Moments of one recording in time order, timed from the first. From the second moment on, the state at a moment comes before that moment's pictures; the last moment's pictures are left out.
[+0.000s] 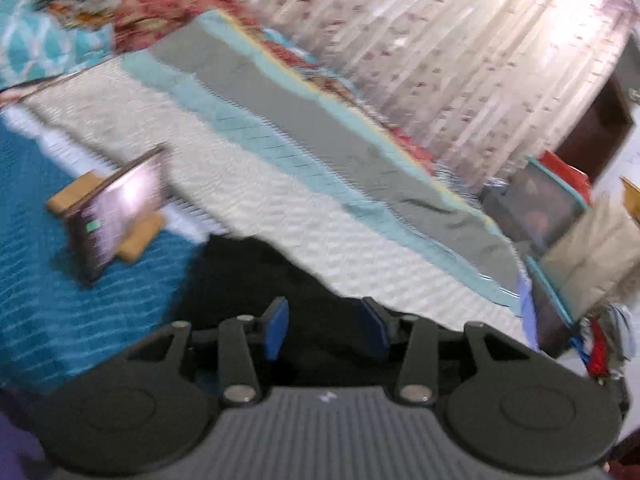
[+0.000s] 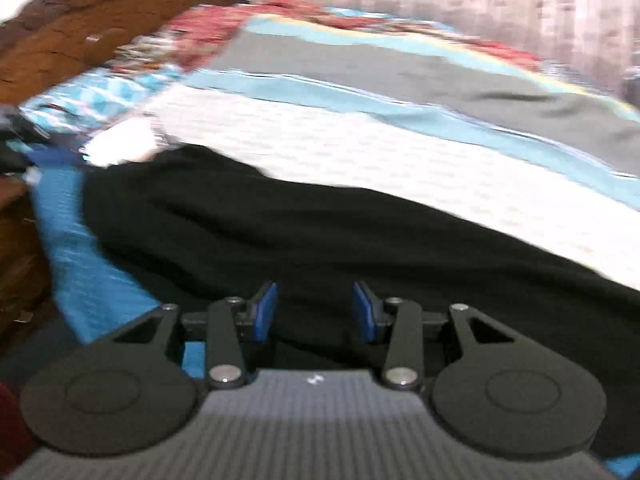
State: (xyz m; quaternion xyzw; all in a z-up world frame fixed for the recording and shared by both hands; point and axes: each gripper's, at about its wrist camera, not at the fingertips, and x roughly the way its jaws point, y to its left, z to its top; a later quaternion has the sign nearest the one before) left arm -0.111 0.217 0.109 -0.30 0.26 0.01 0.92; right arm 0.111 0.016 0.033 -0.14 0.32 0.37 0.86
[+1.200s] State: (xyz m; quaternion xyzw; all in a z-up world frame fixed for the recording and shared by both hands) left arm 0.046 0.055 0.066 -0.16 0.43 -0.10 0.88; right arm 0.123 -0.159 0.011 0.08 0.36 0.30 0.88
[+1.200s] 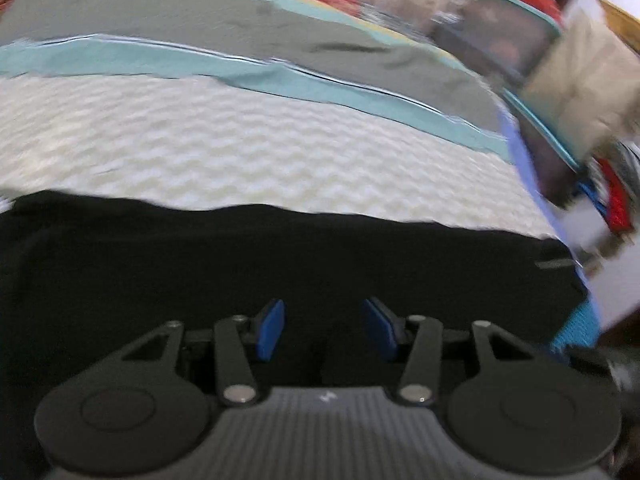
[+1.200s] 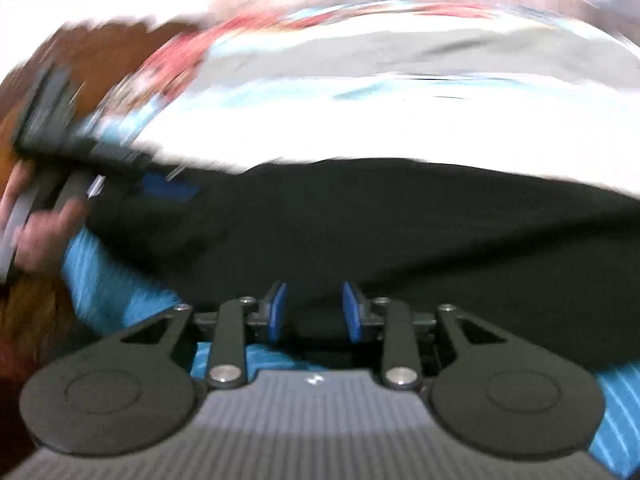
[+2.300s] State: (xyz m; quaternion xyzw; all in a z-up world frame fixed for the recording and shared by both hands) left arm 0.069 -0.033 0.027 -0.11 0.51 -0.13 0.84; right arm 0.142 -0.464 -0.029 0.46 0.26 -0.07 0.85
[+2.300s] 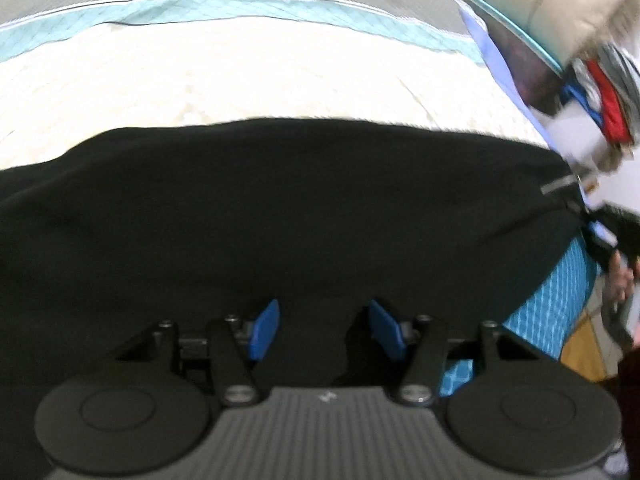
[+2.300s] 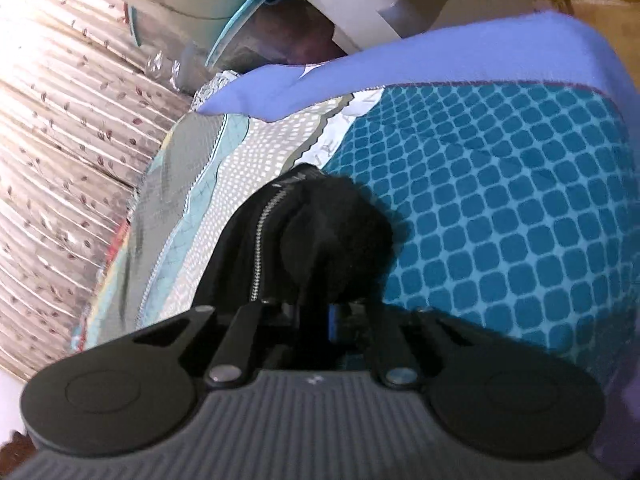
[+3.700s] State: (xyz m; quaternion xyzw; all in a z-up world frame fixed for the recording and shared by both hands) left arm -0.101 0.181 0.069 -0.29 0.38 0.03 0.88; right arm 0.181 -0.280 -0.013 -0.08 0.39 0.09 0.91
